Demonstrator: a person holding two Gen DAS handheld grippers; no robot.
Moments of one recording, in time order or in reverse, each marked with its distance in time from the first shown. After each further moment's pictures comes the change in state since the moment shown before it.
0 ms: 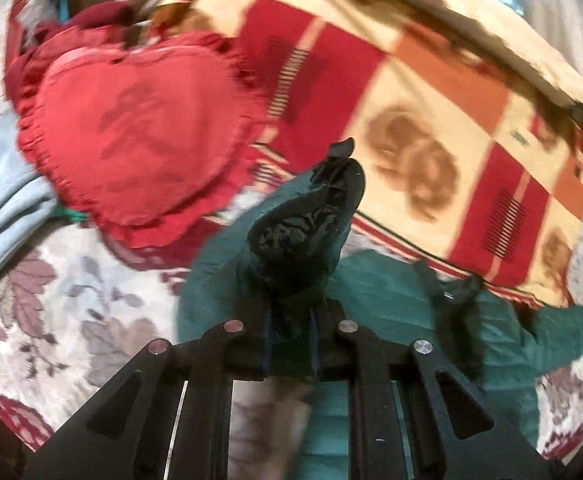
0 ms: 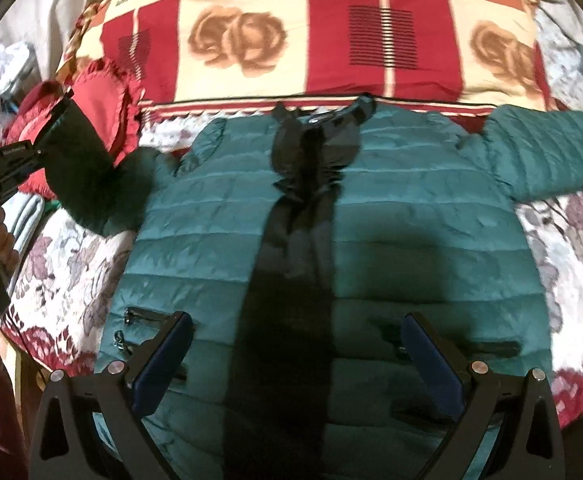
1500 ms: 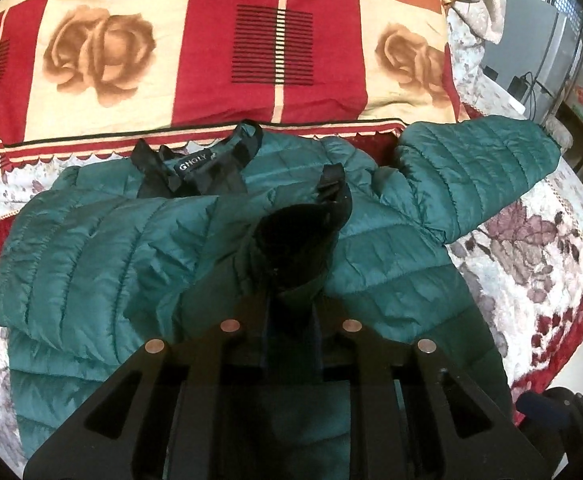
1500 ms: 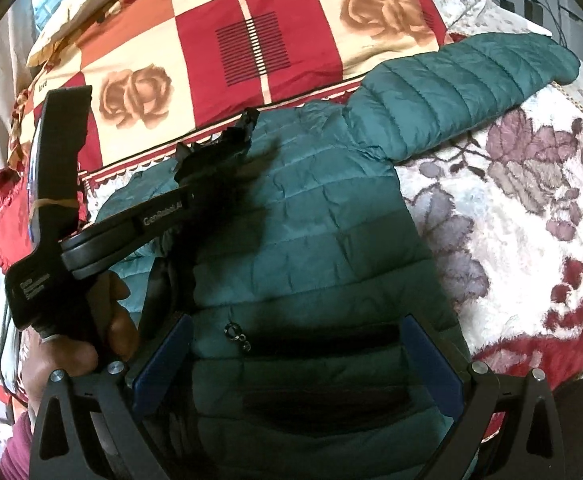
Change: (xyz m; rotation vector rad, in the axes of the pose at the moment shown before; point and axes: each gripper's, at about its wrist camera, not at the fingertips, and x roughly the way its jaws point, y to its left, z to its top) left arm 0.069 -0.291 -0.144 0.426 0.239 -0.278; right arm -0.026 -0.112 -0.009 0.235 -0.029 -0.026
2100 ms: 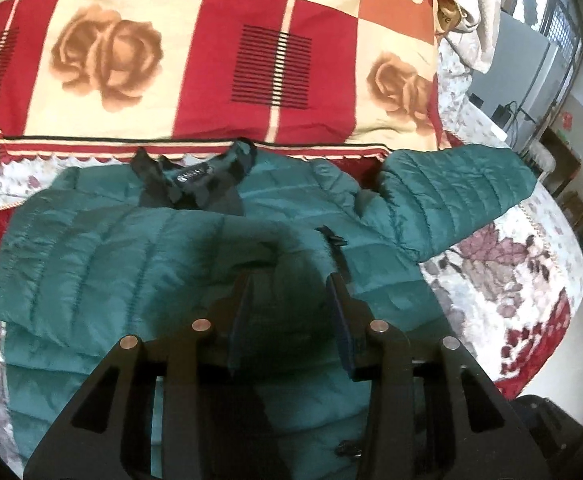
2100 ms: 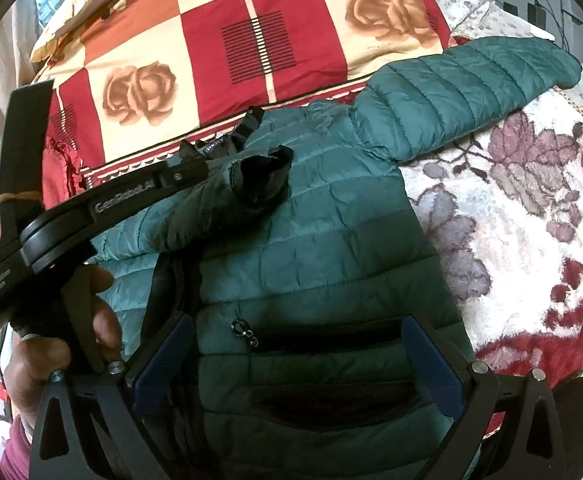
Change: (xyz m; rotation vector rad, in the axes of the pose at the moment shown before) left arm -0.027 0.015 0.003 -0.050 -0.051 -0.067; right arm -0.002 0.004 -0.001 0.000 0.004 0.005
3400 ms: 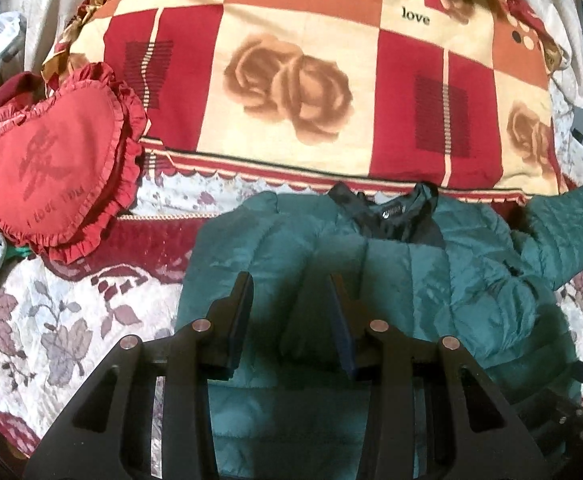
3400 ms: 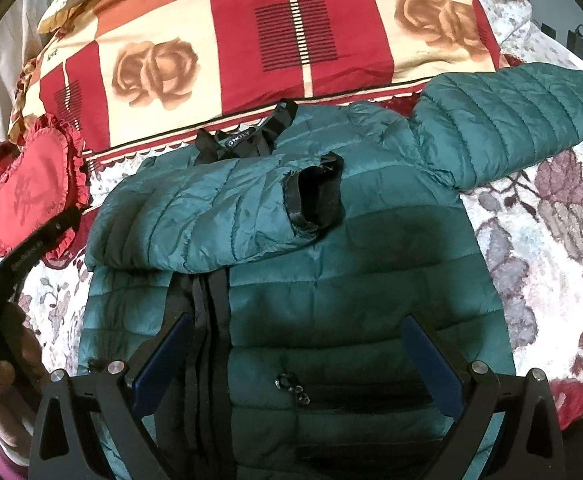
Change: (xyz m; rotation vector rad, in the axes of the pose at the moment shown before) left arm -0.067 0.121 -0.007 -0.071 -0.128 0.392; right arm 0.042 0.042 0.030 -0.079 0.023 -0.011
